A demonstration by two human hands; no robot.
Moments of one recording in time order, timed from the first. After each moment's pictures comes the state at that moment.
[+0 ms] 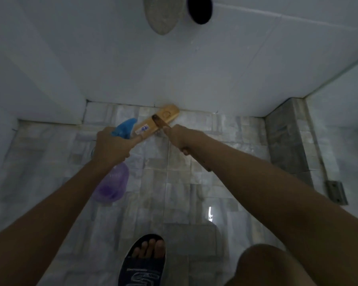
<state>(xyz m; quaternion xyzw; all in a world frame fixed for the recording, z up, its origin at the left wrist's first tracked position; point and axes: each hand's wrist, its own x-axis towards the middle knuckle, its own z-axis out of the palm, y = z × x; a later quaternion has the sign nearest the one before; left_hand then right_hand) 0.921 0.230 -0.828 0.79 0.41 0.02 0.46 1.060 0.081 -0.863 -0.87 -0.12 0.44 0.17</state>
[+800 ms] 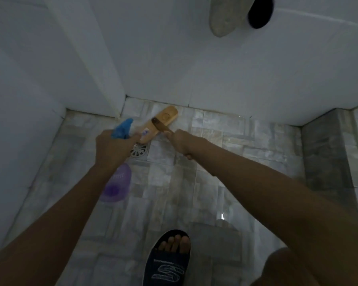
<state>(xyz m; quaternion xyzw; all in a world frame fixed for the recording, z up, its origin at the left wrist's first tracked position) 0.857 0.296 -0.832 0.73 0.49 0.10 0.46 1.007 0.157 -0.870 -0.85 -0.18 0.47 0.18</state>
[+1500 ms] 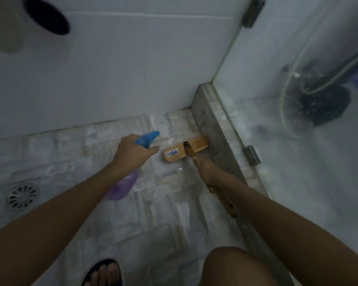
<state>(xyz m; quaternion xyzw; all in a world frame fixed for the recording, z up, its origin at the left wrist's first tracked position) 1.013 0.040 -0.834 0.87 0.14 -0.11 0.46 1.009 -0.209 -0.873 -0.88 0.16 0.34 0.27</state>
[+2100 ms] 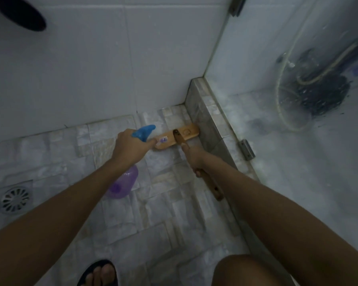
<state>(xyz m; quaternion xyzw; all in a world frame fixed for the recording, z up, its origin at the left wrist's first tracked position) 1.025 0.020 -0.844 0.87 0.15 -0.07 0.46 1.040 -0.196 -0.866 -0.87 0.14 0.37 0.31</state>
